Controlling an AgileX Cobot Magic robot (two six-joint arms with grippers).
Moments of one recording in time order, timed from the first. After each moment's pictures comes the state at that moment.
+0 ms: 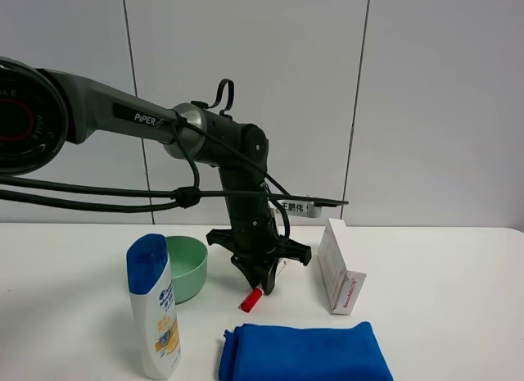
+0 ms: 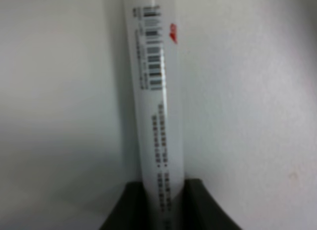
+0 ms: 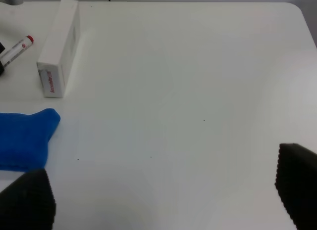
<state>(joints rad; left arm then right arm) -0.59 2.53 -2.07 -0.16 0.98 -0.10 0.10 0.00 -0.50 -0.07 1.07 0.02</state>
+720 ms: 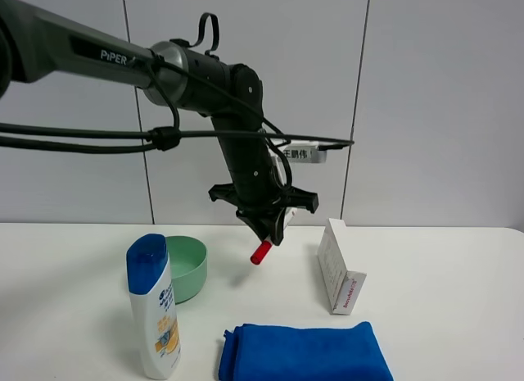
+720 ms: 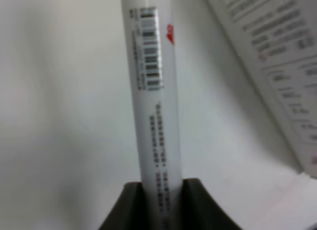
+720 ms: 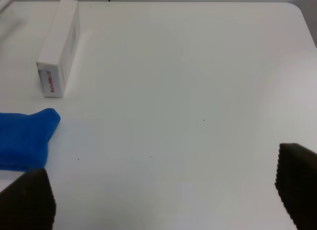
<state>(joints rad) -0.59 2.36 -2.07 -0.16 0.95 -0.10 0.10 0.00 -0.50 -0.07 1.07 0.02</state>
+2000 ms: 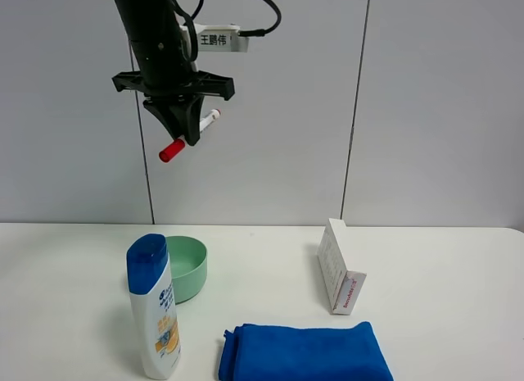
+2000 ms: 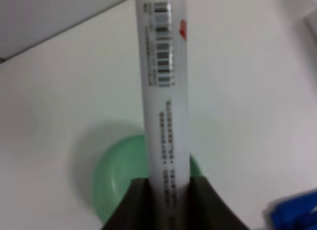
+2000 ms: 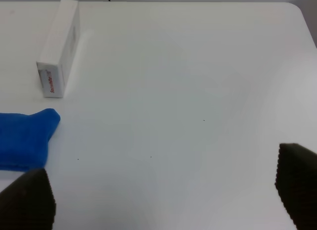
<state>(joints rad) -0.43 2.06 -2.07 0.00 1.21 -0.11 0.10 0.00 -0.50 -0.07 1.07 0.02</state>
